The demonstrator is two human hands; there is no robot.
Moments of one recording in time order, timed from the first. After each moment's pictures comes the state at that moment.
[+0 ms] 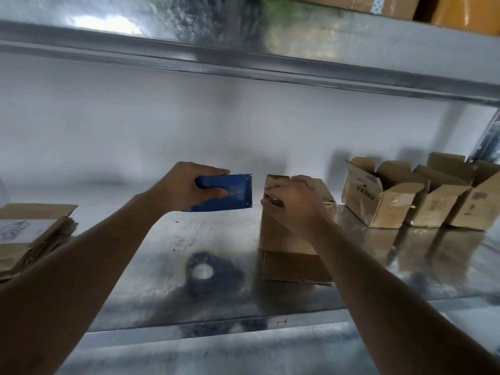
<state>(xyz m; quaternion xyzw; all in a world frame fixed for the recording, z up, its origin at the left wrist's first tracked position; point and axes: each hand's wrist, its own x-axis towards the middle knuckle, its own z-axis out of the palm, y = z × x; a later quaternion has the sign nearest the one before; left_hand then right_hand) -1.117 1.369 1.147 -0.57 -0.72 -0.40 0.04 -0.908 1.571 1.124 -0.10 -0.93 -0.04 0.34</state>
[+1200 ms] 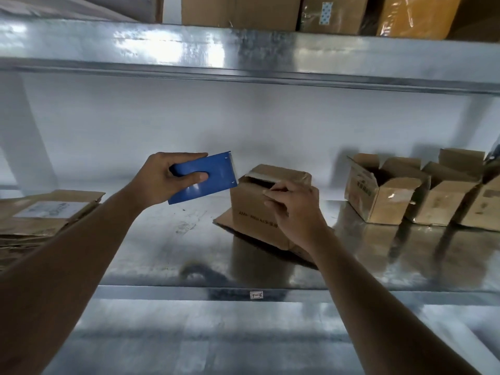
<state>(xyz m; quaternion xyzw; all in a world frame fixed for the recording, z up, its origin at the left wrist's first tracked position) -1.051 1.316 1.167 -0.50 -0.71 -0.49 0.09 -0.840 1.556 1.113 -0.06 -0.91 0.08 0.41</state>
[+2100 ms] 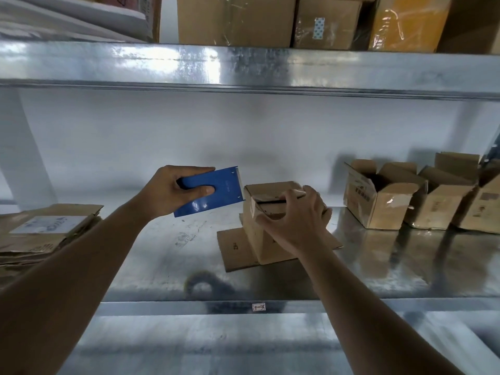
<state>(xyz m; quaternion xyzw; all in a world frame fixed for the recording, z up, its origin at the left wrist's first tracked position) -1.052 1.329 1.168 -0.52 -0.70 -0.50 0.03 -0.845 1.540 1.115 -0.32 -0.89 0.11 0.29</state>
